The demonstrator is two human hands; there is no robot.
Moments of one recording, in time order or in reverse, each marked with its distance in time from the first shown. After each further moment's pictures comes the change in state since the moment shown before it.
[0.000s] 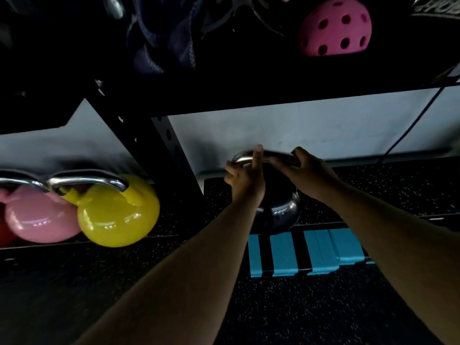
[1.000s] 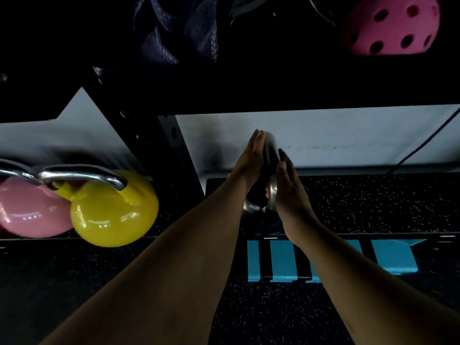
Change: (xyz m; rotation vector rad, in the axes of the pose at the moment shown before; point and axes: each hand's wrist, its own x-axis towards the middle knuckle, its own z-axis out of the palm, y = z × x) left_hand 0.072 0.004 -0.009 -0.271 -0.301 0.145; right_hand -0.008 -0.032 0.073 0.929 0.089 0.110
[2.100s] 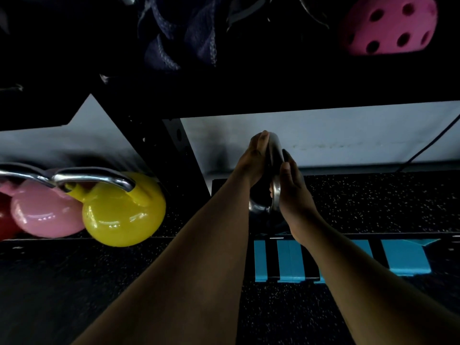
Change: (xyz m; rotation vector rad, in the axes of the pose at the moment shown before) left_hand 0.009 0.001 -0.006 0.031 0.034 -0.039; right_hand 0.004 0.004 -0.002 -0.118 0.023 -0.021
